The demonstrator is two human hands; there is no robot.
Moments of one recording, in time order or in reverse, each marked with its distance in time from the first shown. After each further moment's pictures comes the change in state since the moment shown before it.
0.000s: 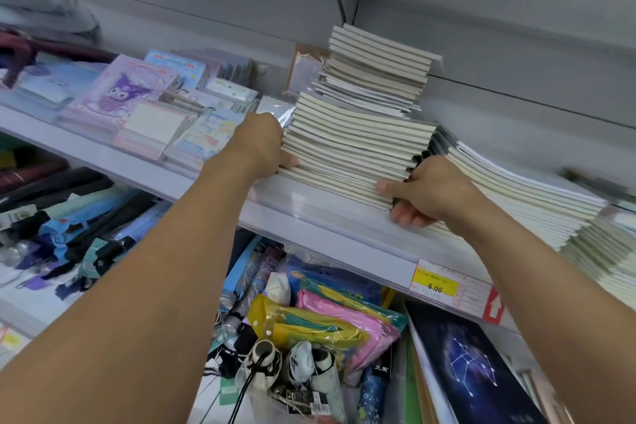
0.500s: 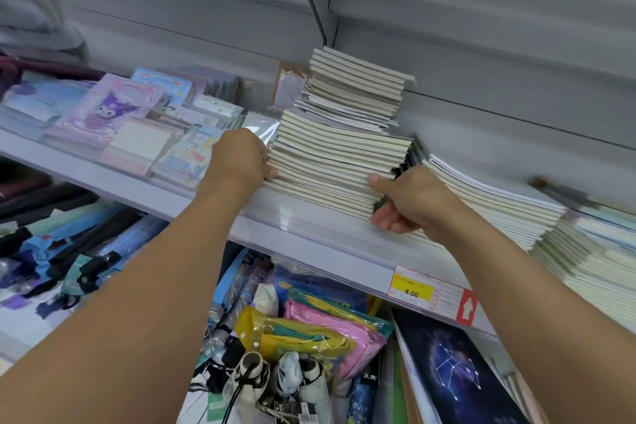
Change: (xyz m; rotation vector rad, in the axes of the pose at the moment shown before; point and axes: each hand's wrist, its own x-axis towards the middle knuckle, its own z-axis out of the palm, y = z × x) left_hand -0.006 0.003 0.003 -0.068 0.142 -0.075; right_hand -0.007 -0.003 -0.006 0.132 -0.019 0.064
